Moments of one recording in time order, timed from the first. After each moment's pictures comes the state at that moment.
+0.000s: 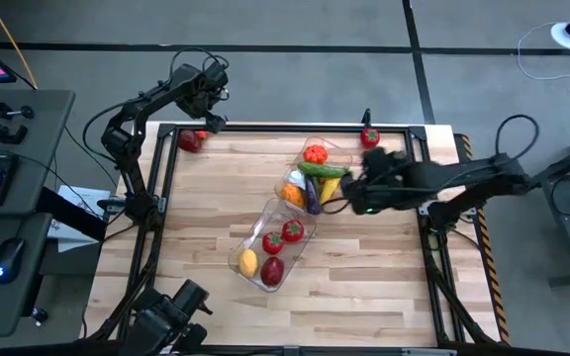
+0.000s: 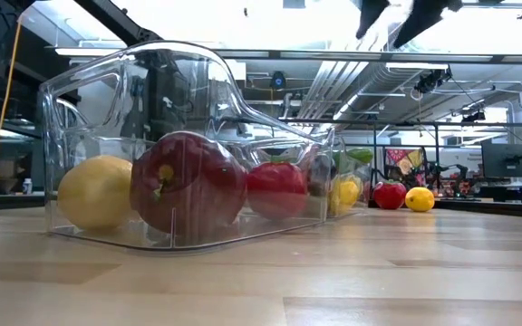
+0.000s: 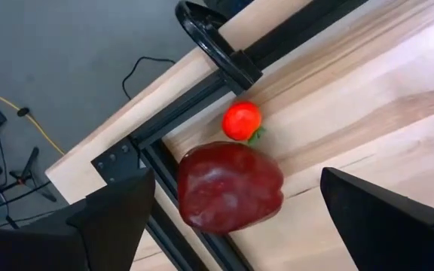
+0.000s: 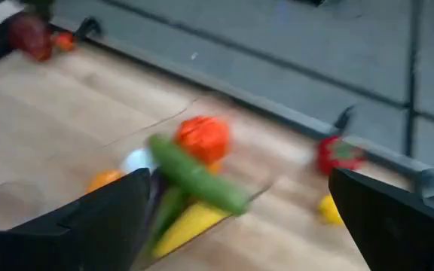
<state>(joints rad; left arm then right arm) 1.01 1.87 1.58 -1.24 -0.33 0.06 0.20 1.38 1.42 -1.31 0.92 1.13</state>
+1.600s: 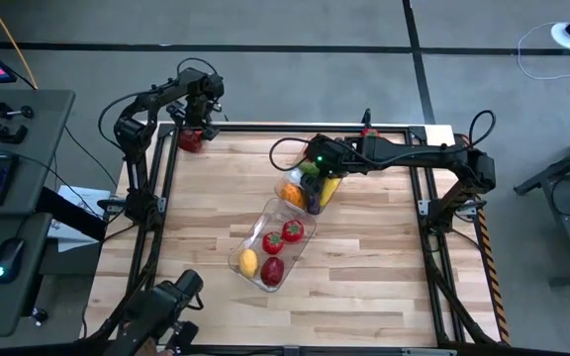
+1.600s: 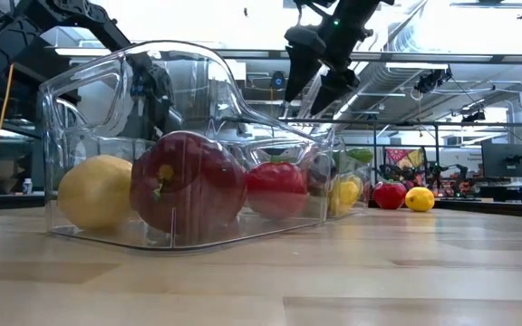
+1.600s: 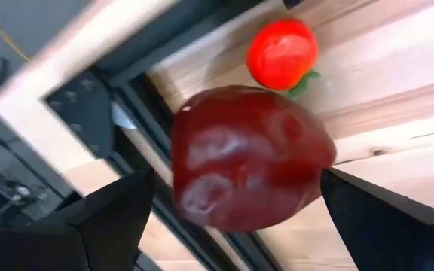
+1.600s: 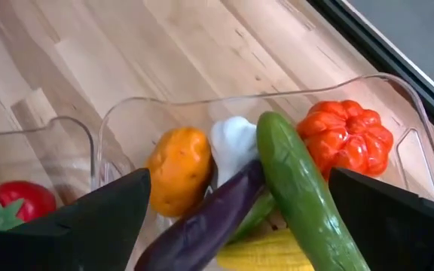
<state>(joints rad) 1.10 2.04 1.58 -1.39 -0.32 -0.02 -0.18 1.64 1.42 -0.77 0.21 0.39</state>
